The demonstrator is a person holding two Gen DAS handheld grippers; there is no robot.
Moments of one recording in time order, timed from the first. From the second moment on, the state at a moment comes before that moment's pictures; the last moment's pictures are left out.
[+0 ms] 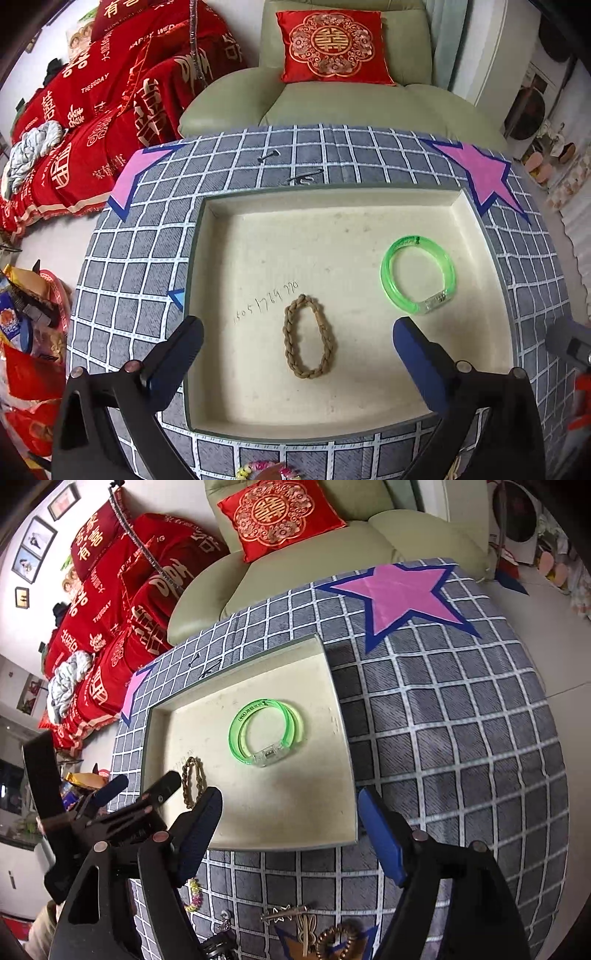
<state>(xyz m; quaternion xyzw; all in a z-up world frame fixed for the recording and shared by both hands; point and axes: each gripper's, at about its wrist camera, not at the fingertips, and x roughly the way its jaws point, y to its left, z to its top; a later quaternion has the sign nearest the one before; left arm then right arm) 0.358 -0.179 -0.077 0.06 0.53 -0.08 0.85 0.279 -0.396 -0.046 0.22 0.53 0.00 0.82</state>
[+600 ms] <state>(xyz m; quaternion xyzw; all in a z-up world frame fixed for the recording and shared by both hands) 0.234 -0.124 -0.064 0.09 0.52 -0.09 0.84 0.195 -0.388 -0.039 0.24 0.52 -0.01 0.82</state>
